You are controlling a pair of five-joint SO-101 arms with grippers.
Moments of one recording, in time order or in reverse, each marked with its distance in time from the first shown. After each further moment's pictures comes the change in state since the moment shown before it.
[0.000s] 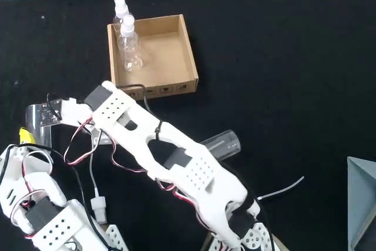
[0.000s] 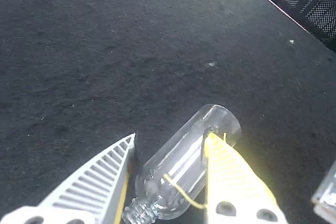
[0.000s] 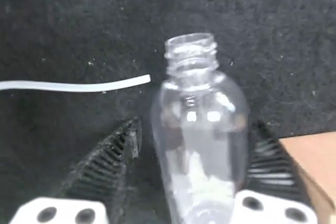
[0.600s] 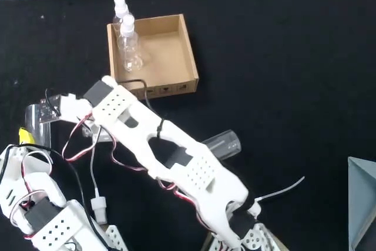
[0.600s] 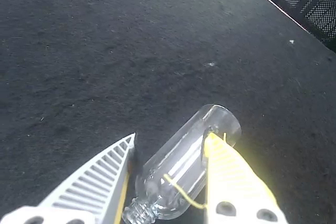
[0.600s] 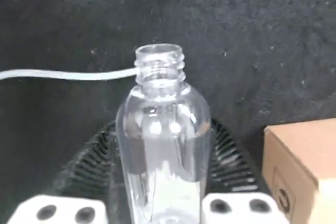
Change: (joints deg) left arm 0.0 0.0 0.0 0.0 0.0; right arm 0.6 0.0 -5.5 6.7 0.0
